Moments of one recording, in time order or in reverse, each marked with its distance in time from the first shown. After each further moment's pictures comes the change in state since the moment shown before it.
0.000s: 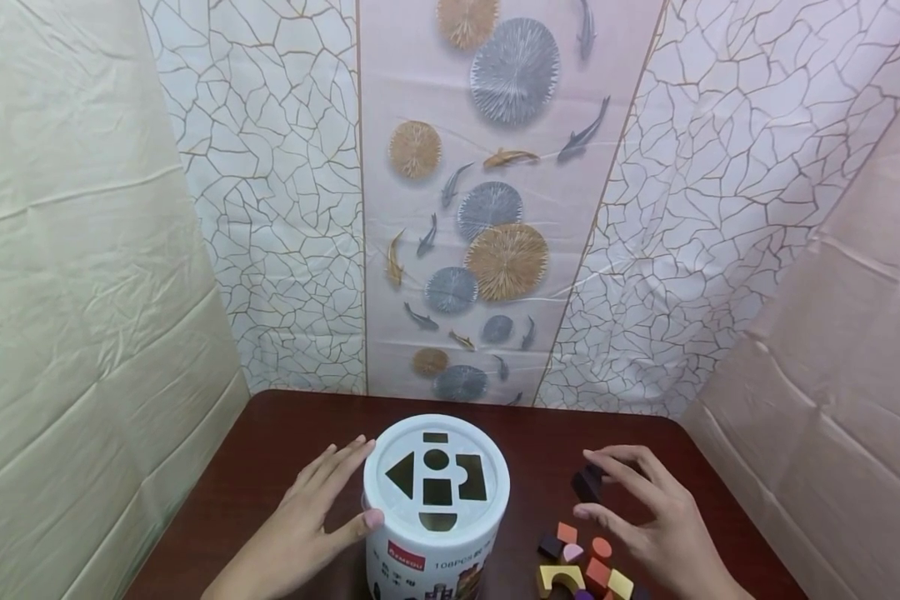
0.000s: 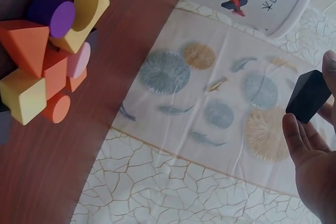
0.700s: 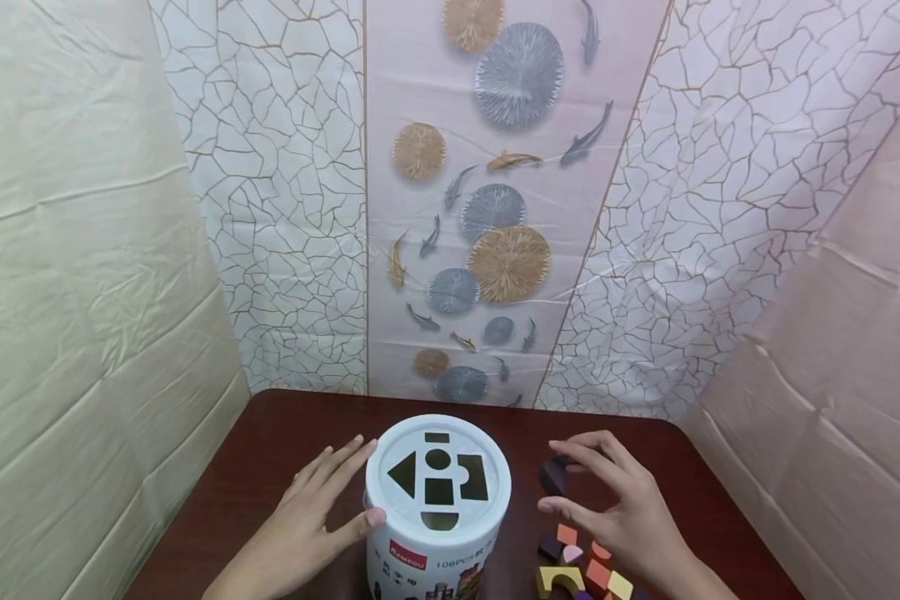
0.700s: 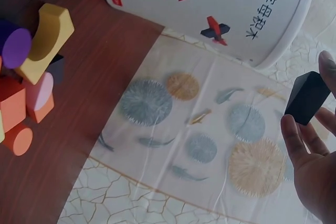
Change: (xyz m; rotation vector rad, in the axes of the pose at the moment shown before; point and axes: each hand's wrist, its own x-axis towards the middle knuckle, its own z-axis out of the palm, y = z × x) left_hand -0.002 0.002 0.000 0.010 0.020 -0.002; right_hand 0.028 -0.026 0.019 0.150 -0.041 -0.020
